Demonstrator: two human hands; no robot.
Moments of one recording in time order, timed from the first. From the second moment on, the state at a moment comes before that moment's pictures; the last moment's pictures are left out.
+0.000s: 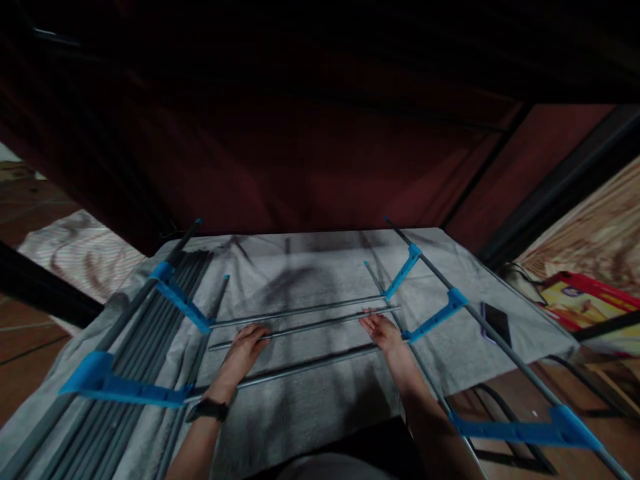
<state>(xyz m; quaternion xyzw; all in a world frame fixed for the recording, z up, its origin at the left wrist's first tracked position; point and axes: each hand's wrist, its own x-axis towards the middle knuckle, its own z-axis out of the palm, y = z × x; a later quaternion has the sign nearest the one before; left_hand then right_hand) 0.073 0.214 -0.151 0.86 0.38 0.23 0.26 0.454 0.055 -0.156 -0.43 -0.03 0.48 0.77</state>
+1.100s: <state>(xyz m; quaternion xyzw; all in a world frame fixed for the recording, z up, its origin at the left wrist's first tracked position) 0.070 0.225 -0.161 0.90 0.38 0.17 0.15 0.444 0.068 -0.140 -0.49 0.03 0.44 0.75</state>
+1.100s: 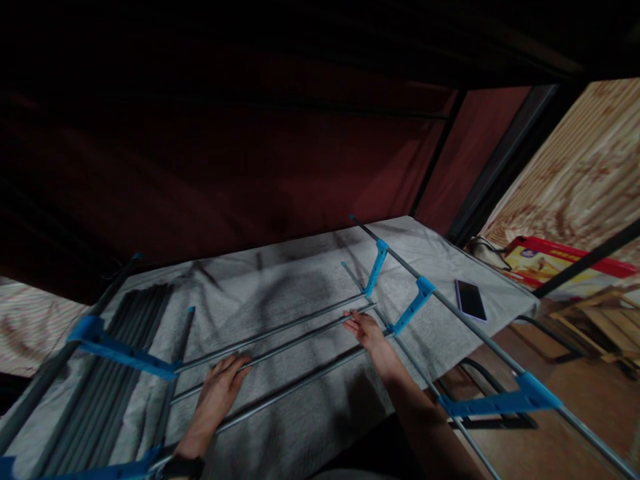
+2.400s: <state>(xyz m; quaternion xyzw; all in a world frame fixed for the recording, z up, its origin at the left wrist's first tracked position) 0.092 0.186 -0.140 0.93 0.35 0.08 0.11 0.477 0.060 -0.167 -0.59 0.02 0.48 0.65</state>
